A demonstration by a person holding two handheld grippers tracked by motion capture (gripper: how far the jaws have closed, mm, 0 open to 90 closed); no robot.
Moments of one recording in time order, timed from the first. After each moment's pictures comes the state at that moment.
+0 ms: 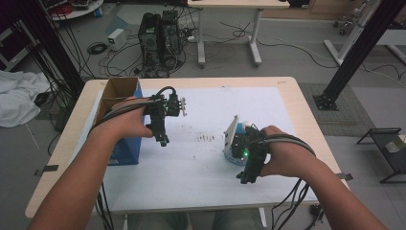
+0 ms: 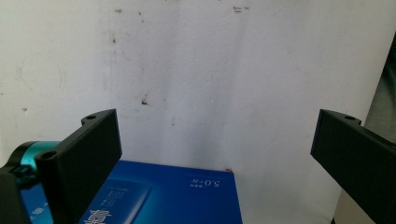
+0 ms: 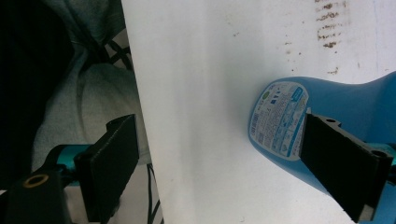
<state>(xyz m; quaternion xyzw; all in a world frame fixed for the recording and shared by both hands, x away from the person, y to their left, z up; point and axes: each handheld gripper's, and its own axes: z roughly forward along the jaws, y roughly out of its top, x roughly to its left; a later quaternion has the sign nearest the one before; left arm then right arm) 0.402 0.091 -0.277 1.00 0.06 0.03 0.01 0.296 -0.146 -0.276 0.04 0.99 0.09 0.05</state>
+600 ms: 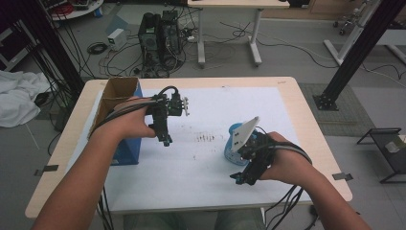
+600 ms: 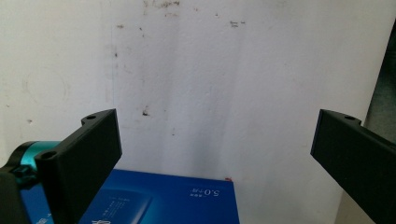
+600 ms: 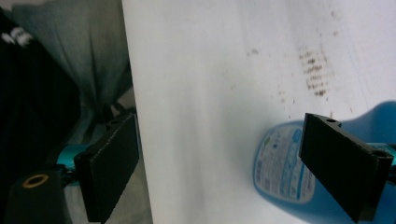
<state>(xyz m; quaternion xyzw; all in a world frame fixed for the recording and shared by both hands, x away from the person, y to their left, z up) 0.401 0.086 -0.275 1.00 0.06 0.03 0.03 0.289 -0.166 -0.287 0.06 0.97 0.25 0.06</state>
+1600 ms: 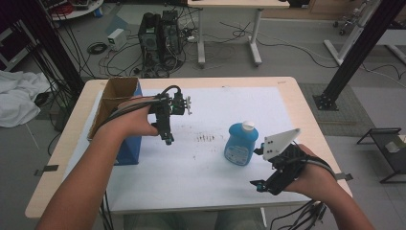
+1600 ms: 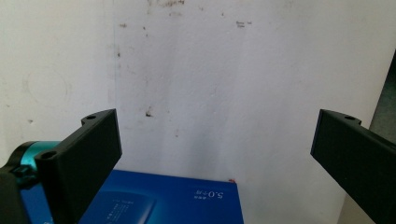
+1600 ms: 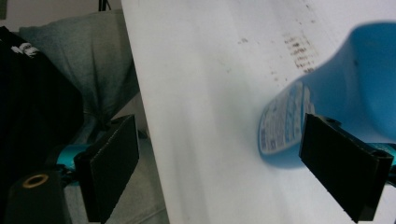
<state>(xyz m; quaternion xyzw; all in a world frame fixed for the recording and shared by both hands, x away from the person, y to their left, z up) 0.407 0.077 -0.277 1.00 0.06 0.04 0.02 0.264 -0.231 -0.297 0.11 0.94 0.31 0.08</state>
